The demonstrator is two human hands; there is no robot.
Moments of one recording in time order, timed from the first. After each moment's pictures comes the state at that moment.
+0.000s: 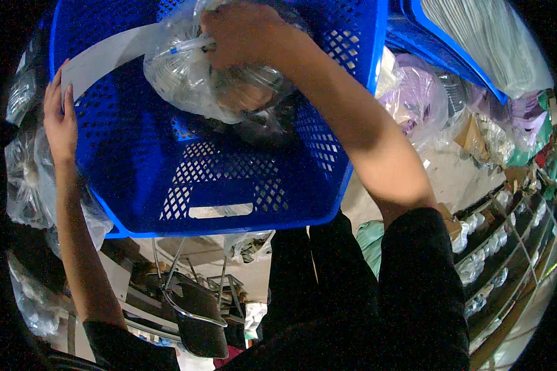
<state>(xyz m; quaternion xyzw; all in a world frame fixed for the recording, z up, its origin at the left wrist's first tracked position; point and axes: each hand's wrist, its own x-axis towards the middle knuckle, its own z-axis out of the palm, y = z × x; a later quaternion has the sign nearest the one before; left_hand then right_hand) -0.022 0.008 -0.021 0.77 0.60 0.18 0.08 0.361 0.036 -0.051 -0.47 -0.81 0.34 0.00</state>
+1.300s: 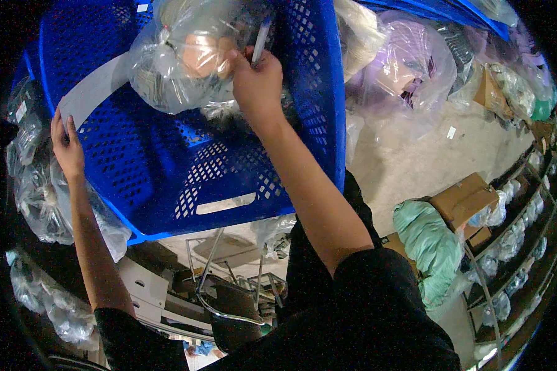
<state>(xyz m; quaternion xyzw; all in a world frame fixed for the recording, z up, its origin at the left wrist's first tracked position) -0.022 0.005 -0.021 0.75 0.63 0.17 0.10 0.363 -0.096 -0.084 -0.67 -0.07 0.54 0.51</state>
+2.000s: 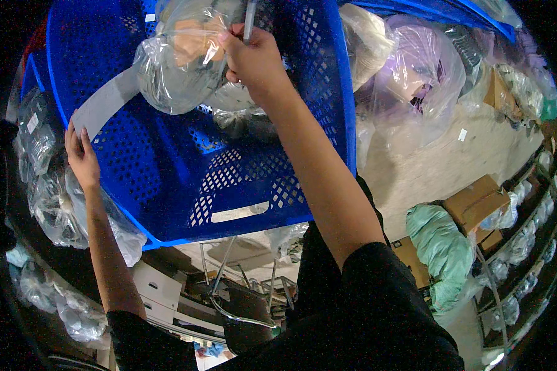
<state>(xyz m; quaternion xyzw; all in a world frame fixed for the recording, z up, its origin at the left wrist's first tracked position) -0.017 0.007 -0.018 0.75 0.63 0.17 0.11 0.381 -0.044 -0.077 -0.51 -0.10 0.67 0.54</state>
